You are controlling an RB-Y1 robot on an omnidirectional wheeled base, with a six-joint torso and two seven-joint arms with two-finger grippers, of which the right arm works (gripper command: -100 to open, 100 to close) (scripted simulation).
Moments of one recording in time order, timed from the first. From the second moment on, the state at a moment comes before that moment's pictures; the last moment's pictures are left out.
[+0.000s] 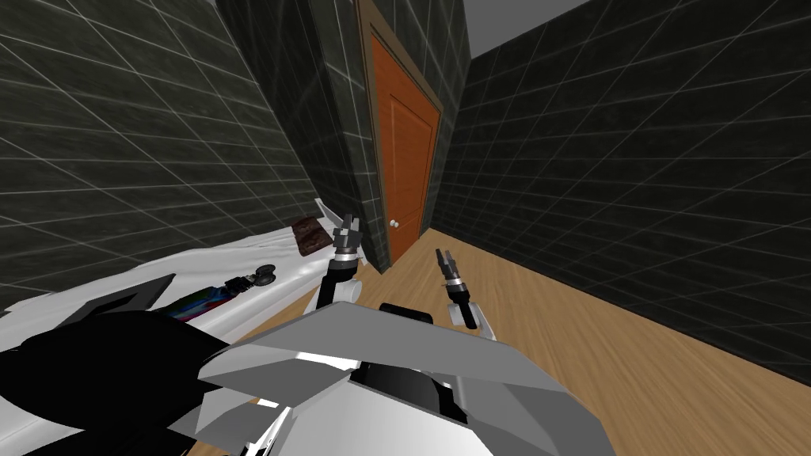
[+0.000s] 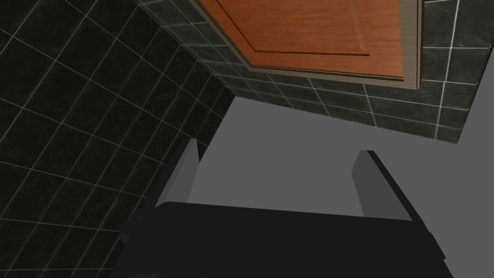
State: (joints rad) arm 0.21 -0.11 0.11 -1.53 0.34 -0.70 0.52
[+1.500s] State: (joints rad) arm 0.04 -0.09 0.15 -1.15 0.44 -0.80 0.74
